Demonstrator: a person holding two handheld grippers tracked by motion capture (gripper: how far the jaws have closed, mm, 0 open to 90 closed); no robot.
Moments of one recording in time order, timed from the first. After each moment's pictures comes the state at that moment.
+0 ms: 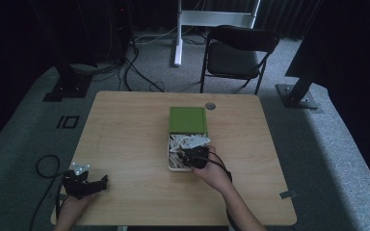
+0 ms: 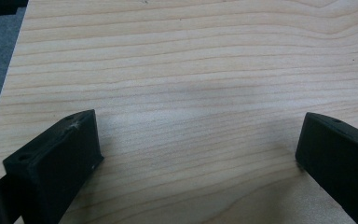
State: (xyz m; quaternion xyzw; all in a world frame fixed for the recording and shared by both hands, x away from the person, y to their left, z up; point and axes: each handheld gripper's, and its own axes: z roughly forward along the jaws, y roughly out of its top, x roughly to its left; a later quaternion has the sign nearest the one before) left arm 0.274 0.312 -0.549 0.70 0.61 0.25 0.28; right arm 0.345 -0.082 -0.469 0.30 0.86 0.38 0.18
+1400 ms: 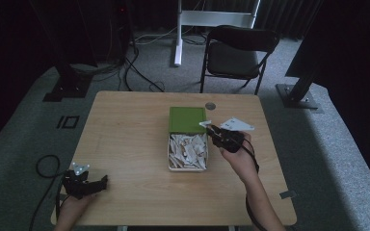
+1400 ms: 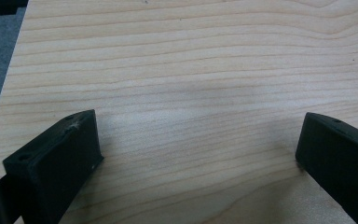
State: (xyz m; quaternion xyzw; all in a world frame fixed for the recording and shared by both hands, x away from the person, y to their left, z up) left arm 0.274 0.312 -0.549 0.70 0.61 0.25 0.28; right arm 0.363 -0.171 -0.419 0.38 0.76 0.47 0.25
